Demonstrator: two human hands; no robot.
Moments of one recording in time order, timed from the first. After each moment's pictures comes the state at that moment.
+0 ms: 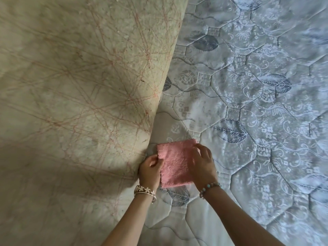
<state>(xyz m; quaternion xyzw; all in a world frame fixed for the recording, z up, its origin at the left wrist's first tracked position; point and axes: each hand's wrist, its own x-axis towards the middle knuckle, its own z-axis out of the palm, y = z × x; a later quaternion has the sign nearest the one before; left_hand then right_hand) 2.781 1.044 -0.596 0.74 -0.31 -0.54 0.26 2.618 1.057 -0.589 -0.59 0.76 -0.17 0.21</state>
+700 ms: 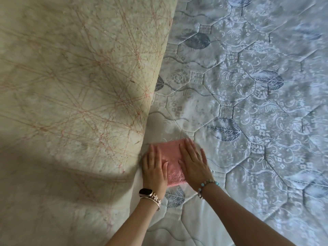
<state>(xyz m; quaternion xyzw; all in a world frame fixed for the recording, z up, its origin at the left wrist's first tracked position) 2.761 1.066 -0.633 0.68 -0.70 -0.23 0.07 2.601 1.069 -0.622 -0.66 0.70 -0.06 0.26</state>
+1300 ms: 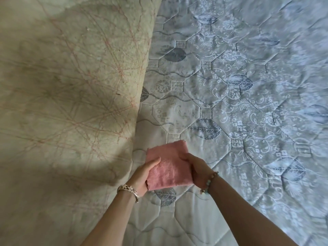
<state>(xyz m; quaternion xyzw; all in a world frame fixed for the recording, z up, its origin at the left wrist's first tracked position) 2.763 1.030 -0.548 0.59 -0.13 -0.79 0.14 2.570 1.063 -0.555 0.04 0.57 -0.35 0.74</state>
